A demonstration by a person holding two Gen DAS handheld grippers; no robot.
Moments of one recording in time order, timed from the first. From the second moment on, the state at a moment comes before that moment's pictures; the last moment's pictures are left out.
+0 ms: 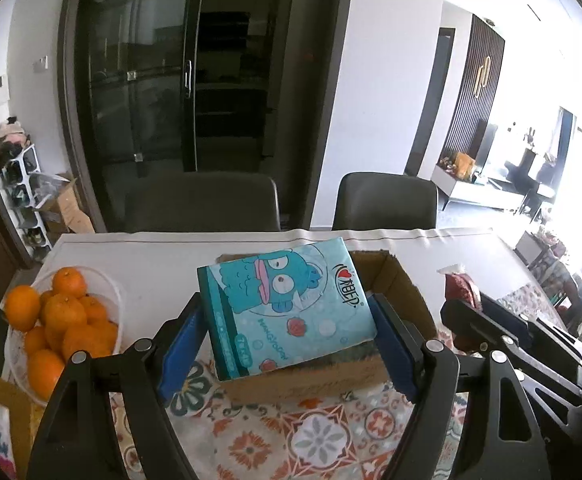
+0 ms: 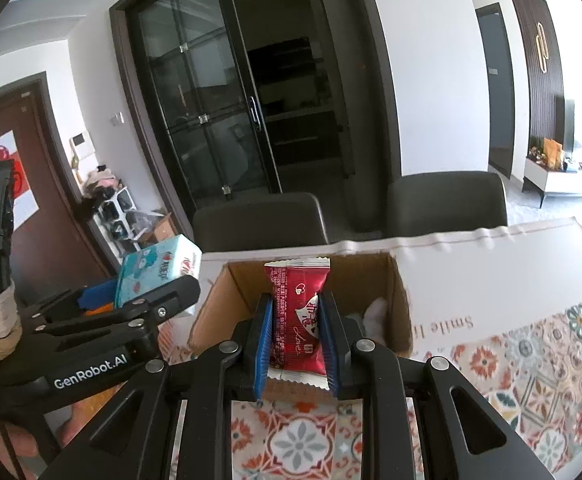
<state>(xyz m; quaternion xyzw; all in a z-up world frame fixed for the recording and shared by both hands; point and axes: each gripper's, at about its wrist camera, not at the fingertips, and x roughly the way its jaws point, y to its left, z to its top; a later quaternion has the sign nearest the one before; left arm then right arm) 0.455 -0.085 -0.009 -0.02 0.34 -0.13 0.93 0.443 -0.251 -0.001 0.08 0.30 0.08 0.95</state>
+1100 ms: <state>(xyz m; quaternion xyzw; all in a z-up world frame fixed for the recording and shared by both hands) 0.524 -0.096 -0.054 -0.01 0.42 -0.10 0.90 0.540 -0.272 -0.050 0.10 0.40 0.07 0.91</state>
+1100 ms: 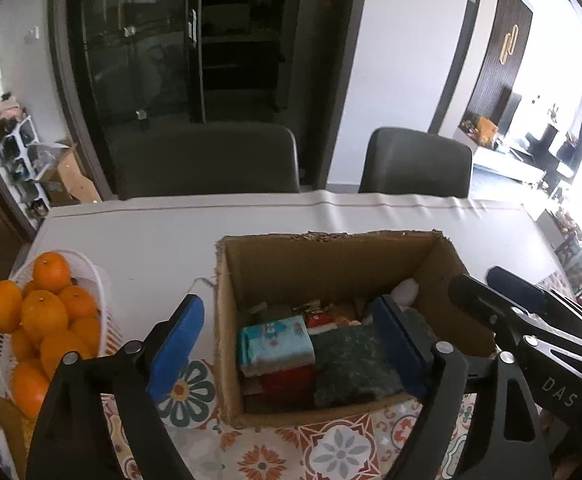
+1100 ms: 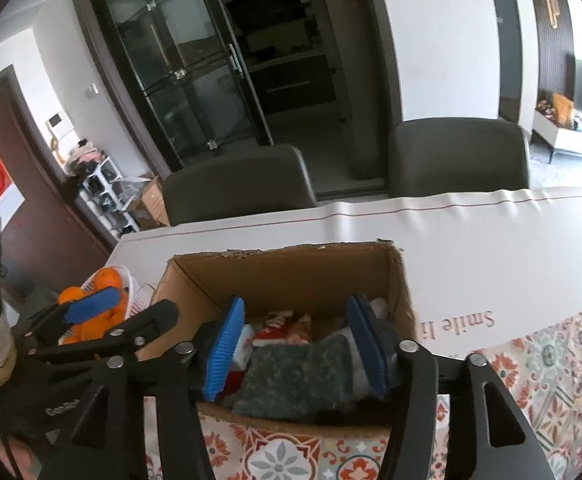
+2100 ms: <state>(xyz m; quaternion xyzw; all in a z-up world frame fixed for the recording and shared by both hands) 0.264 -0.068 0.003 0.03 0.32 0.04 0.95 0.313 -0.267 0.017 0.02 0.32 0.02 0.95</state>
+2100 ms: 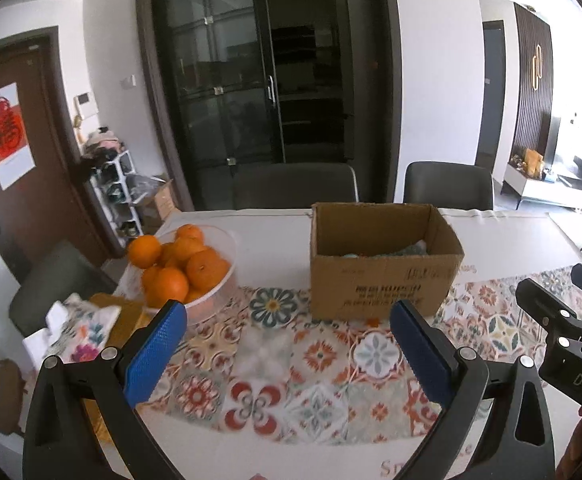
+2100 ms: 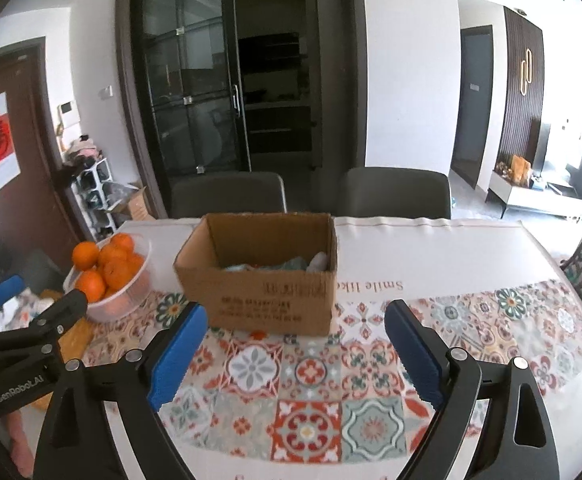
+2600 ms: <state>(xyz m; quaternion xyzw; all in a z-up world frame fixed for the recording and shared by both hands) 0.140 -0.065 0.021 0.06 0.27 0.02 0.96 0.186 -0.264 0.030 0.02 0.31 0.00 0.95</state>
